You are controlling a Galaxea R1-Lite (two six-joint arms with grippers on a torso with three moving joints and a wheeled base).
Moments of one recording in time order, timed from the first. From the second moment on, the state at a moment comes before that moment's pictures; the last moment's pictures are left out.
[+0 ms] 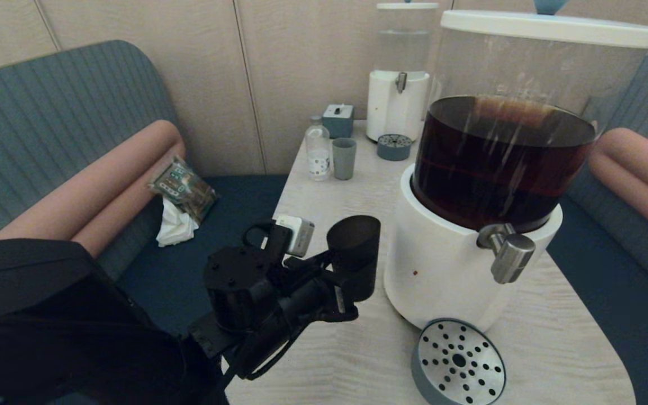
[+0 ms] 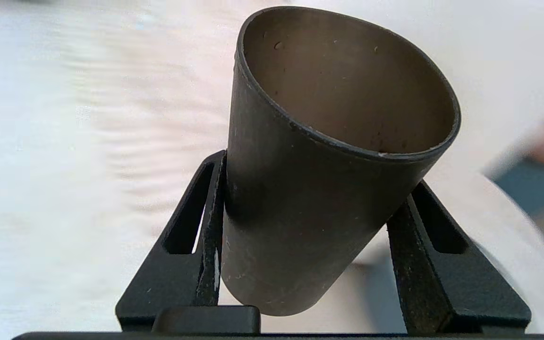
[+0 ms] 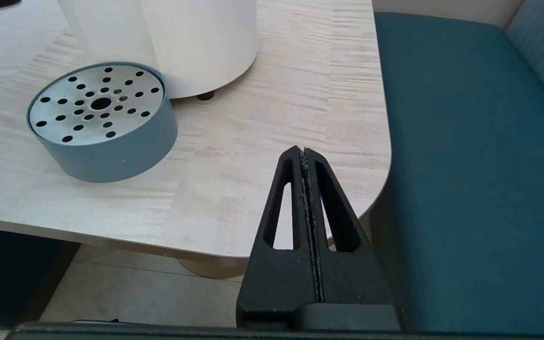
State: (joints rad) left arm -0.71 2.01 -0.63 -1.41 0.00 -0.22; right arm 0.00 0.00 -0.02 0.05 0.02 0.01
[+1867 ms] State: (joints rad) left arm -0.41 2.41 -0.93 -1.50 -0.02 -0.17; right arm 0.00 0.00 -0.02 0.05 0.02 0.01
